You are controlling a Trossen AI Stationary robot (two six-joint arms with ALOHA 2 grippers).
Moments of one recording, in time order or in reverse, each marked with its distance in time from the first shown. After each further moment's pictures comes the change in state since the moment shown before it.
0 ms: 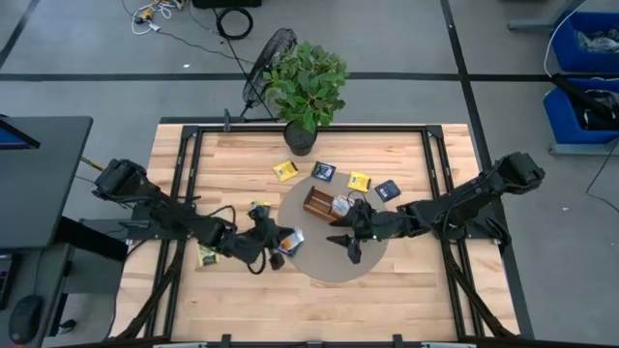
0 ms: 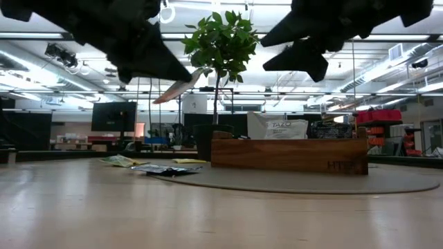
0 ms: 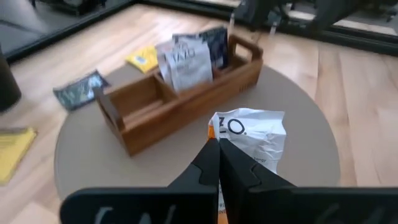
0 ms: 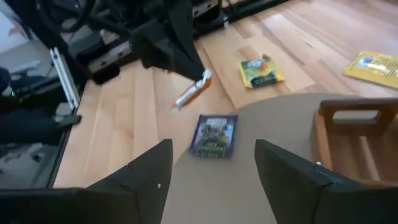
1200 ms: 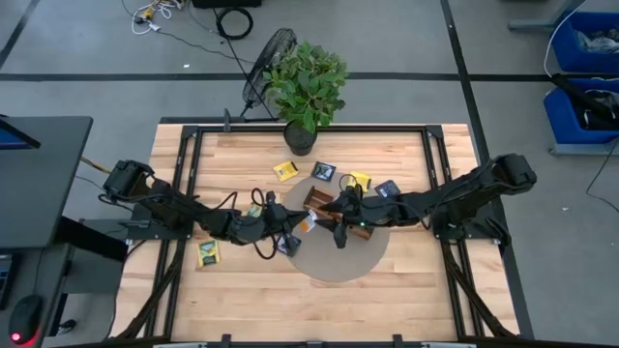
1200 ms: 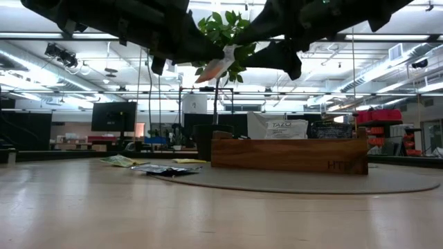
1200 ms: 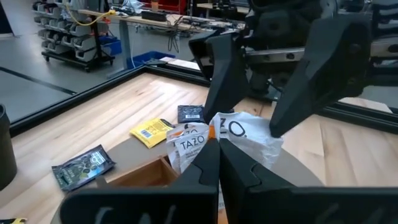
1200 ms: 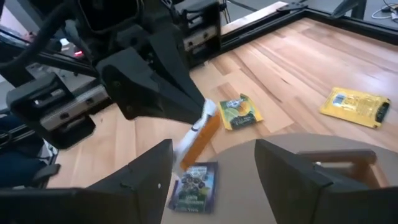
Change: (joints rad) left arm 0.142 0.068 0.001 0.418 0.044 0.234; right arm -0.124 0.070 0.074 0.080 -0.020 -0.029
